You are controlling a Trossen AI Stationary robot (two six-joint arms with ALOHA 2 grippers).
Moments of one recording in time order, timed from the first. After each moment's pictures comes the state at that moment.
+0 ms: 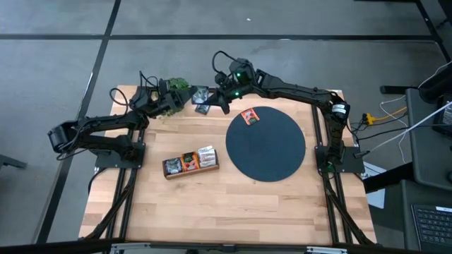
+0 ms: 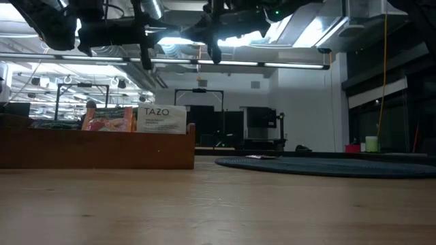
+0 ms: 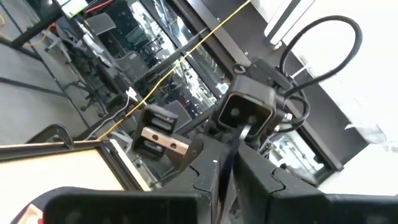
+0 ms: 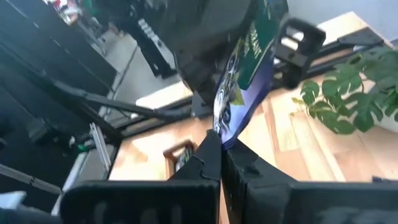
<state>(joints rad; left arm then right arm) 0.61 1.08 0.42 0.99 0.21 -1.05 -0.39 1.93 1.74 -0.20 -0.61 0.28</state>
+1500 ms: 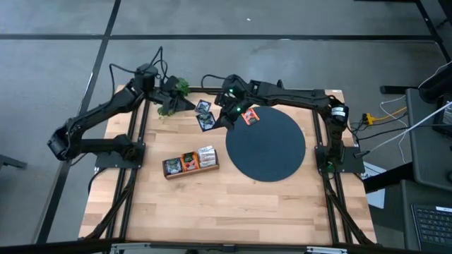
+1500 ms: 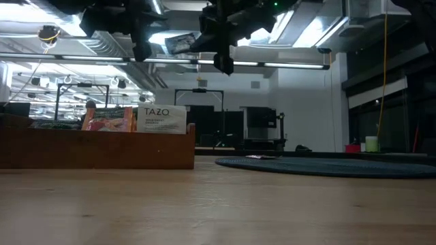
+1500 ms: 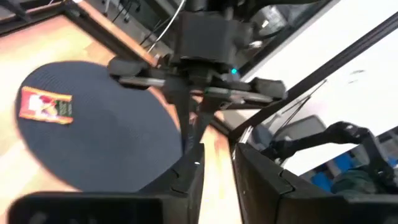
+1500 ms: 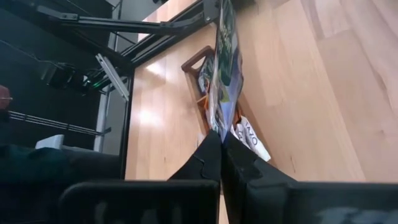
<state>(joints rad) 0.81 1.03 0.81 -0.06 1.00 -0.52 -0.31 1.93 1.74 -0.57 -0.64 0.28</state>
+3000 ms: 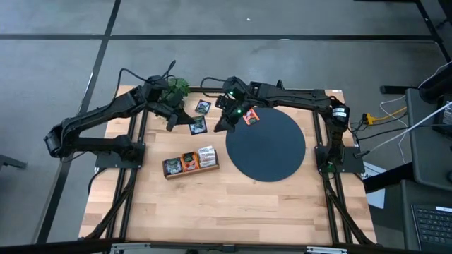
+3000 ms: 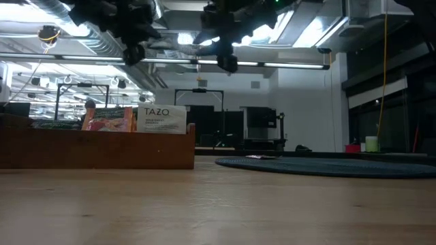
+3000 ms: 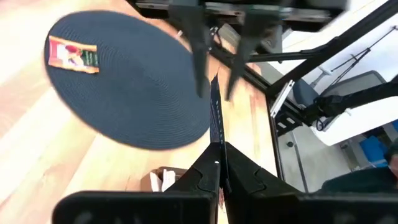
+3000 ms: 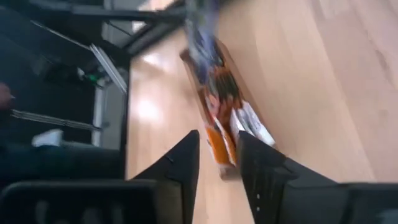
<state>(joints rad) 0.62 0.99 0.83 -0.40 0.73 -0.29 -0.29 1.92 1.74 -0.62 -0.62 0.30</state>
